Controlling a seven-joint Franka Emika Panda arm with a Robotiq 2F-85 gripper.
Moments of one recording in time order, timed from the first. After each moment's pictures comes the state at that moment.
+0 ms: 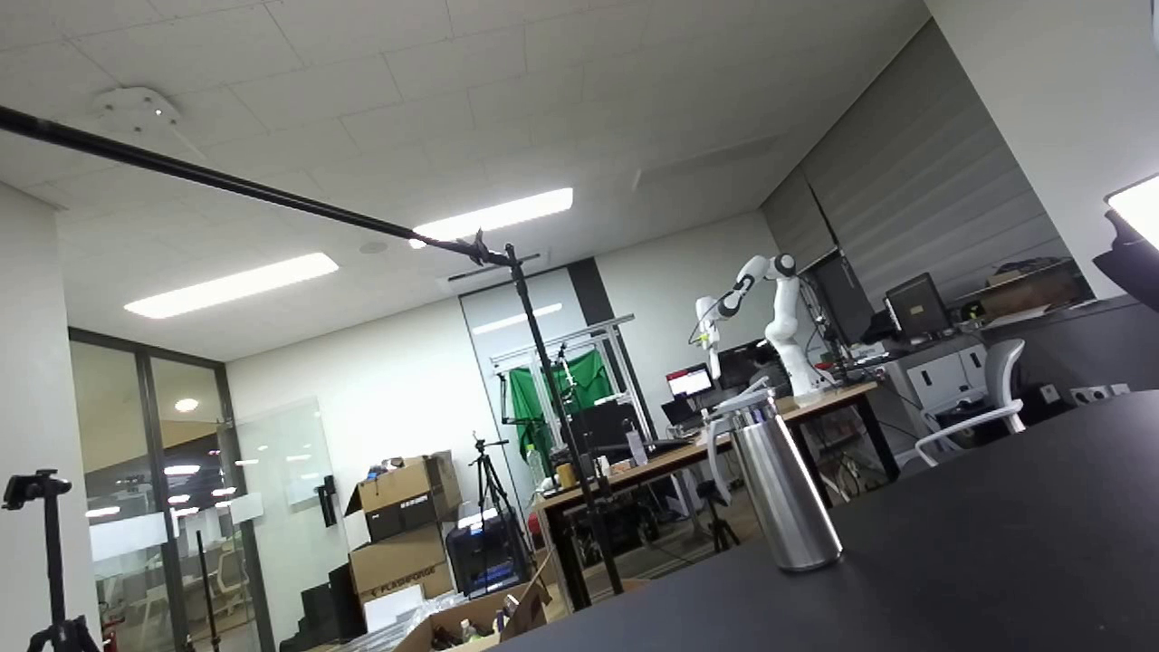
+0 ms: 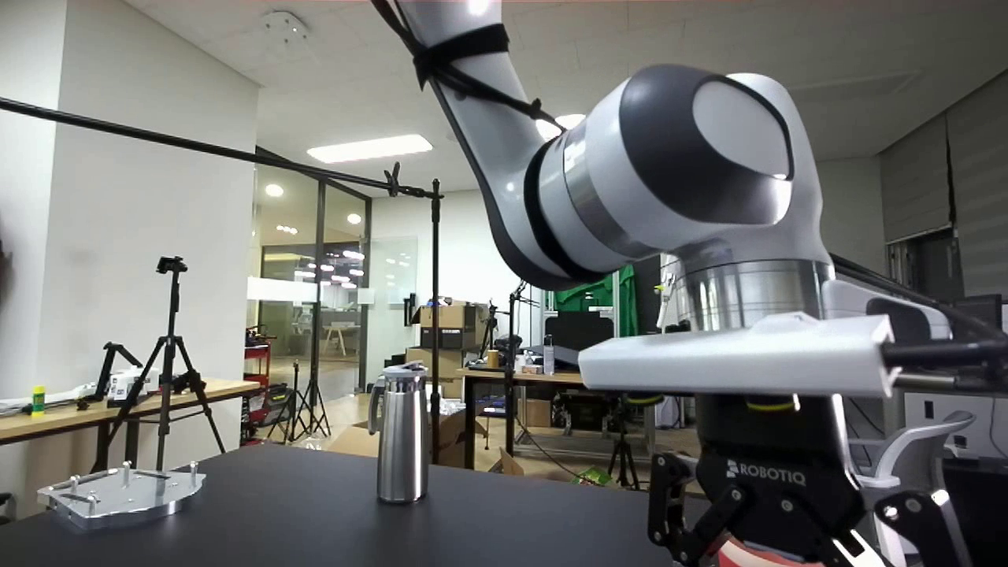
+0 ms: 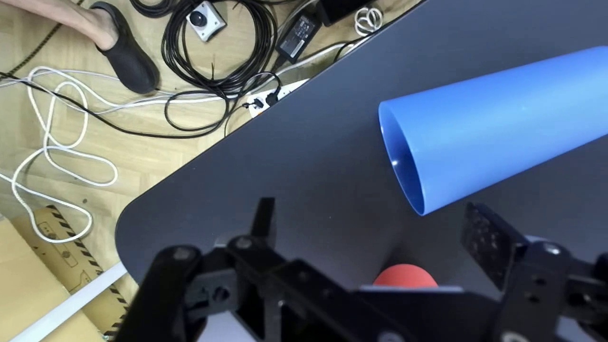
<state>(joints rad) -0.41 0.31 -0.33 -2.27 -0.07 2.48 -0.19</state>
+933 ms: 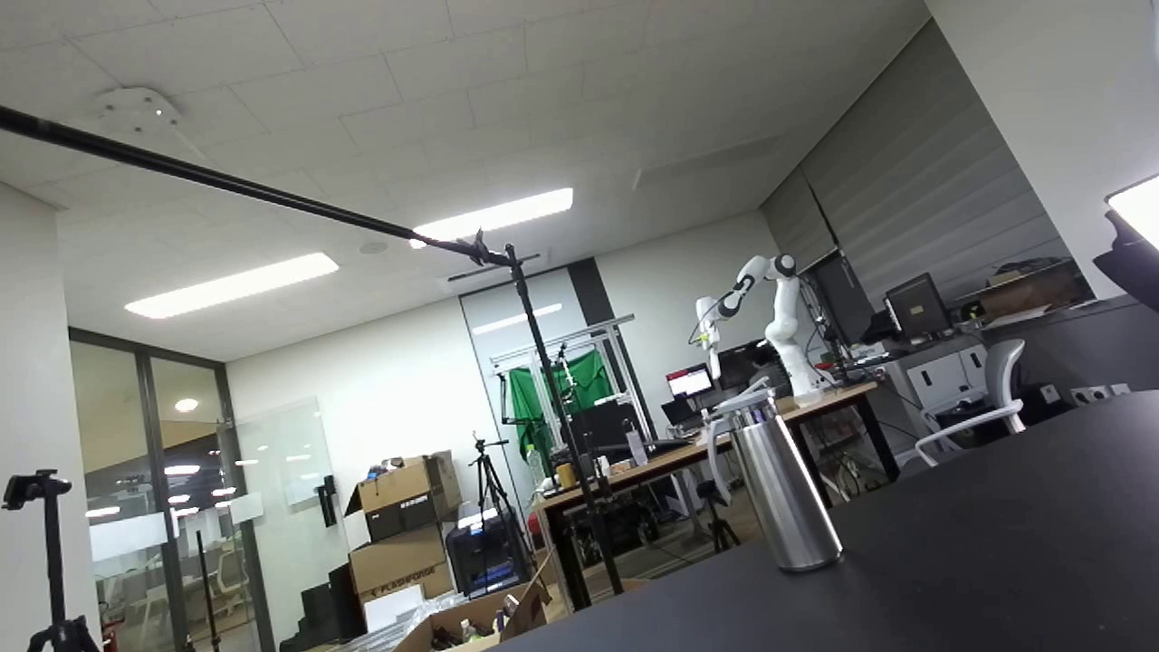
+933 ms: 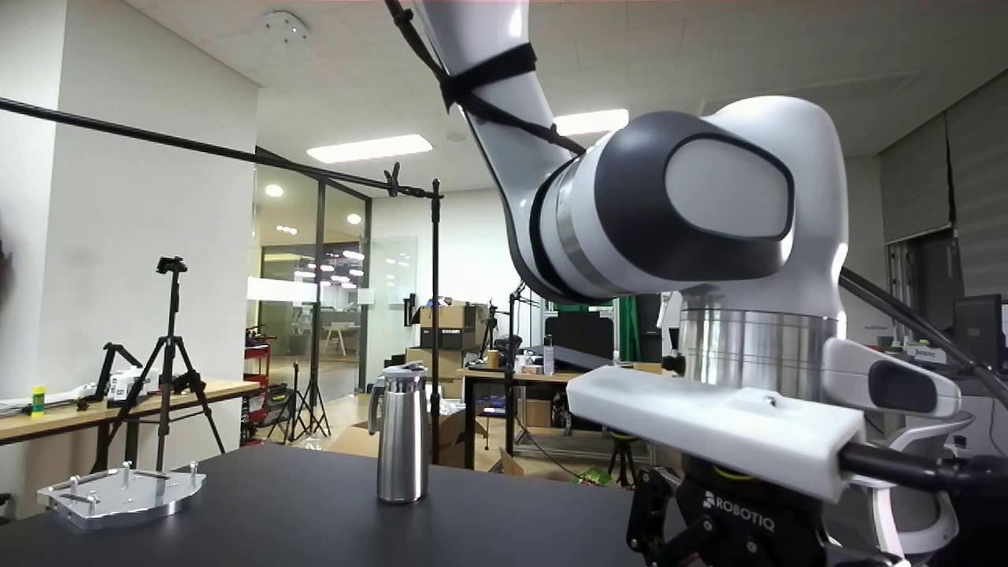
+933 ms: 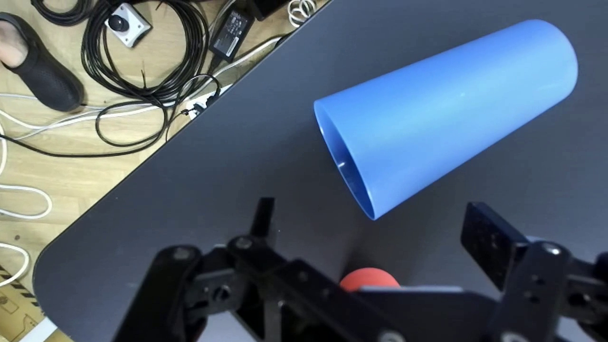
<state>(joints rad) -0.46 0.35 -0.27 -2.27 0.17 2.50 -0.30</state>
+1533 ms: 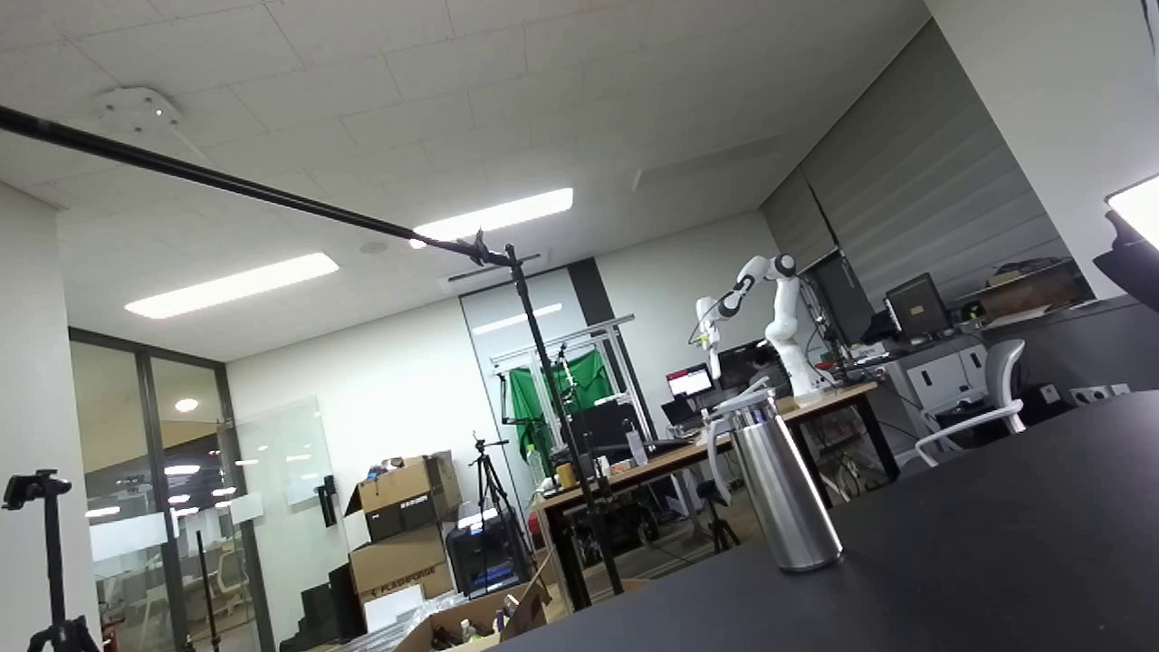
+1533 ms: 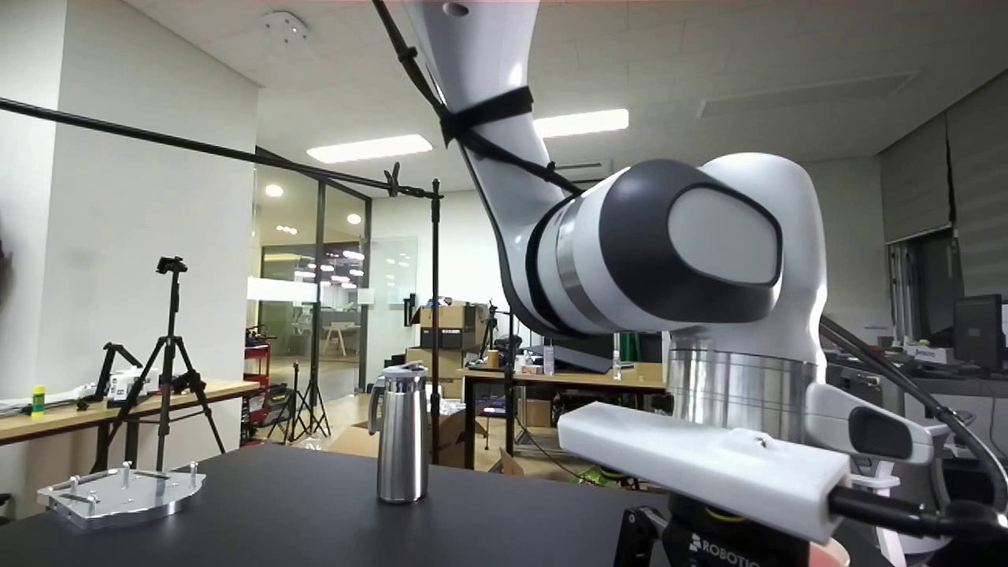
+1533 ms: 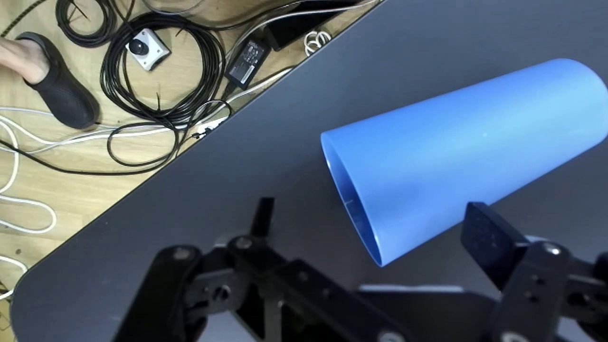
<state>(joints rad) -0.43 0.42 -0.28 -2.24 0.11 2.47 -0.27</state>
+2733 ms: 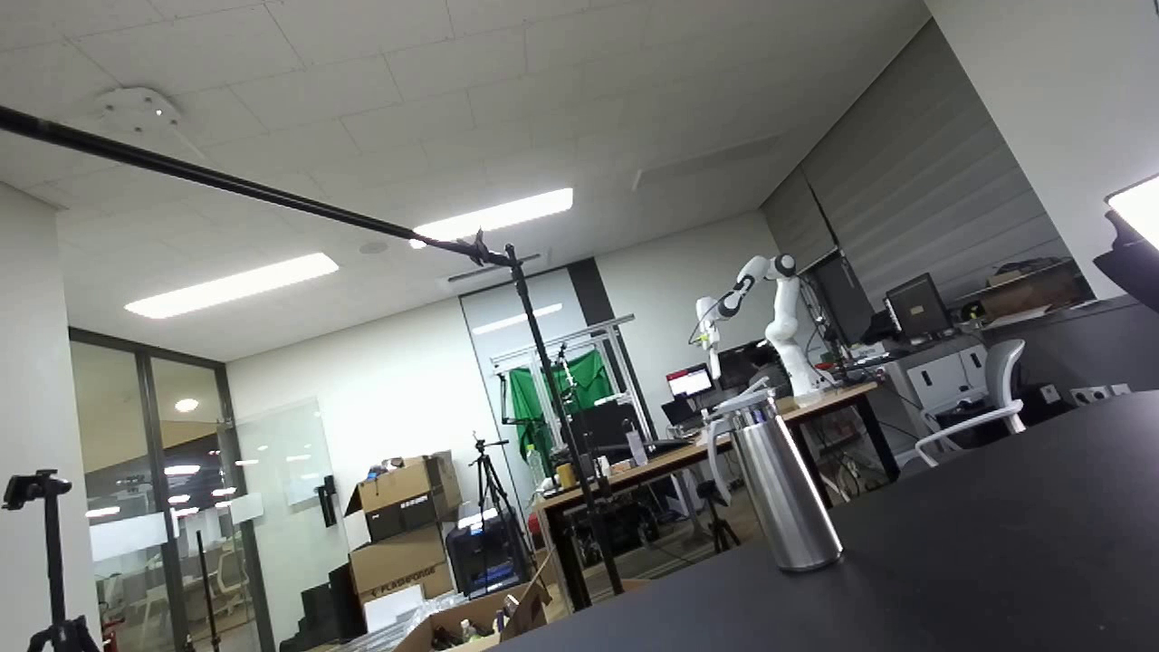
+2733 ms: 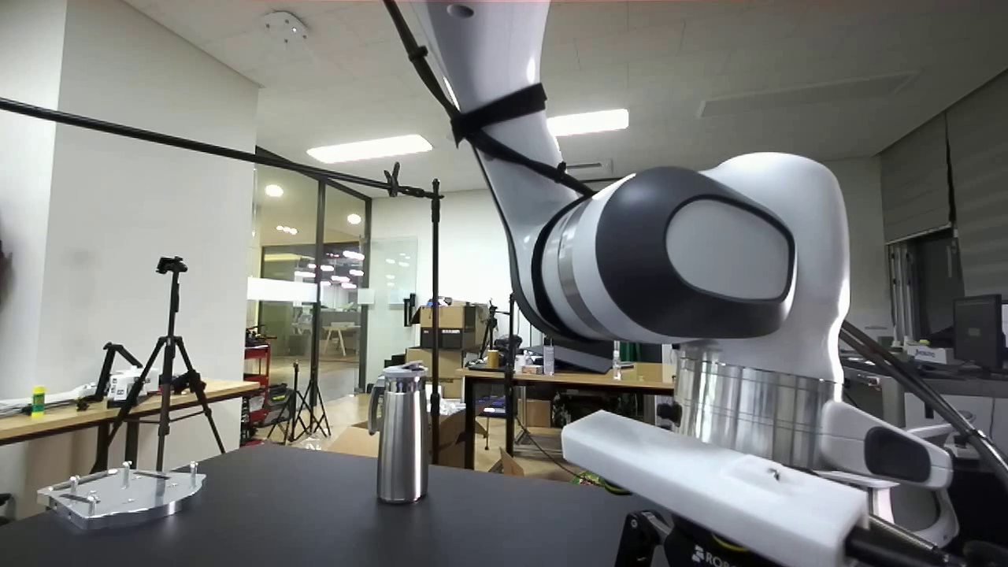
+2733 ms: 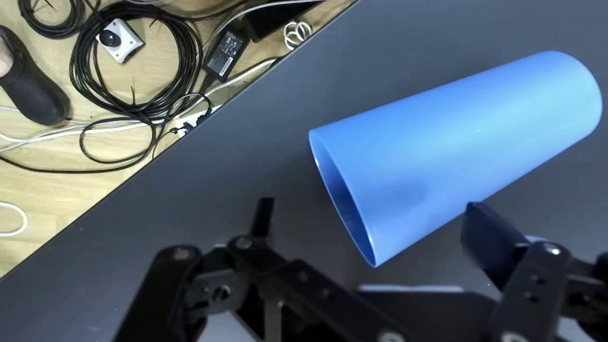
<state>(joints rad) -0.49 0.42 -0.24 -2.25 0.19 2.50 -0.34</state>
